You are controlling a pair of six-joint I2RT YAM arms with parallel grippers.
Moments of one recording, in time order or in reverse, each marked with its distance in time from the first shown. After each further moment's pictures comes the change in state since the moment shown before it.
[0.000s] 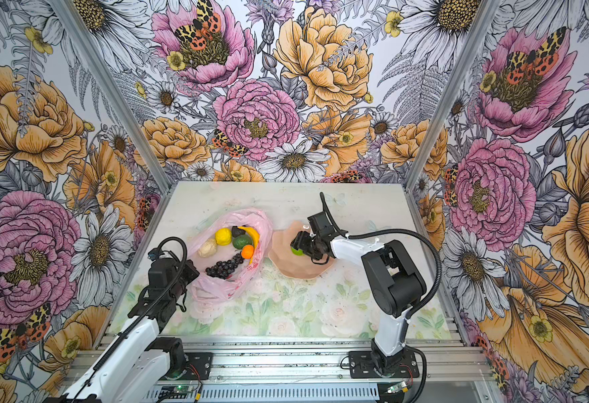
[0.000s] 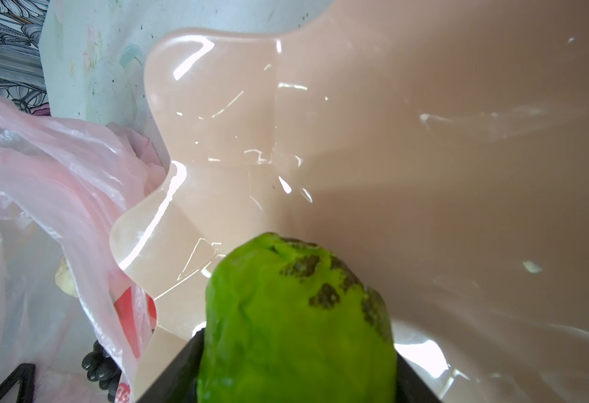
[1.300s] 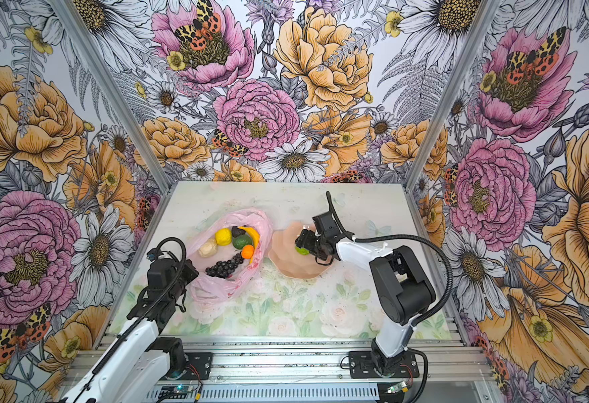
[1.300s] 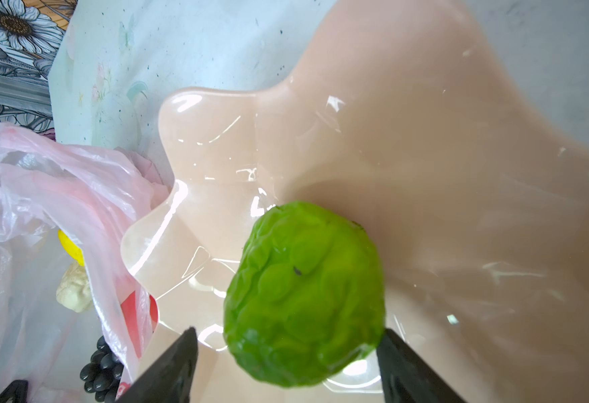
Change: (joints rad) left arm 0.000 -0.035 0.000 -0.016 -0.011 0.003; right arm -0.024 -0.097 -0.056 -0.005 0.066 0.000
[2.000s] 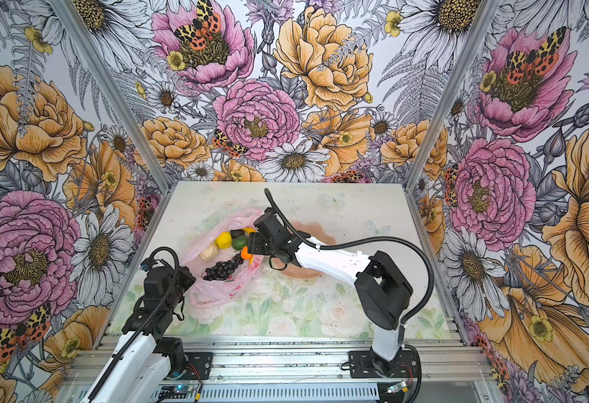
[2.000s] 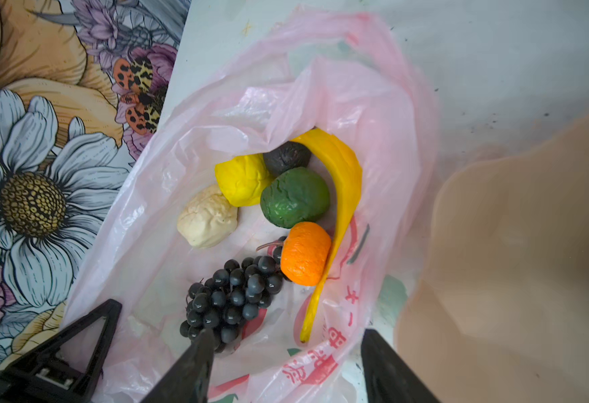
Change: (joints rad) left arm -0.001 -0.159 -0.035 -0.148 -0.013 -0.120; right arm 0.433 0.143 0.420 -0.132 0.243 -0.066
